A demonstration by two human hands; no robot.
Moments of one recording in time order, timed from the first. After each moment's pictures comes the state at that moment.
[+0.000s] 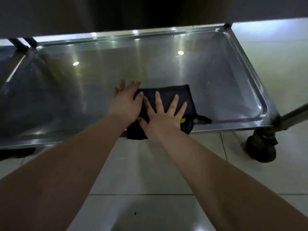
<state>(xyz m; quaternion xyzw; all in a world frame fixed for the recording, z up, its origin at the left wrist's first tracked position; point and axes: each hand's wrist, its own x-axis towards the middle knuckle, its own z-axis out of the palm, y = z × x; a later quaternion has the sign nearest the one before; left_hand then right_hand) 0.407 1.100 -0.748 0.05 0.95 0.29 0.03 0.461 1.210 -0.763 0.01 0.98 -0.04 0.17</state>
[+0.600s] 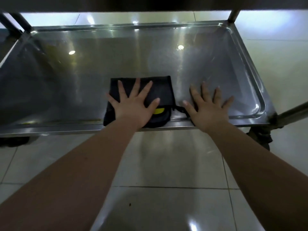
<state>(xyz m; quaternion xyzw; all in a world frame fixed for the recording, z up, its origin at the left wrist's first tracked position) 0.431 1.121 -0.773 0.05 0.99 0.06 0.10 0.468 1.343 -0.778 0.10 0.99 -0.04 0.11</state>
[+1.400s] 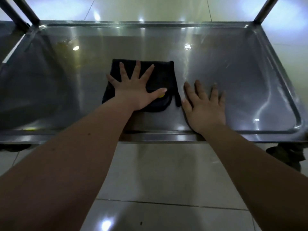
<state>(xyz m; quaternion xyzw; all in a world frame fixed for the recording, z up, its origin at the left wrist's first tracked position) 0.340 1.070 -0.775 0.07 0.99 0.02 0.11 0.419 1.273 -0.791 0.05 1.00 -0.02 0.05</state>
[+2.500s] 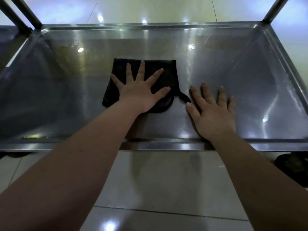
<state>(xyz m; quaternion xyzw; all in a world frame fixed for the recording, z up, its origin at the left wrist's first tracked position) 0.332 1.073 -0.773 0.08 0.99 0.03 0.10 0.416 1.275 -0.788 0.06 0.99 -0.05 0.06</state>
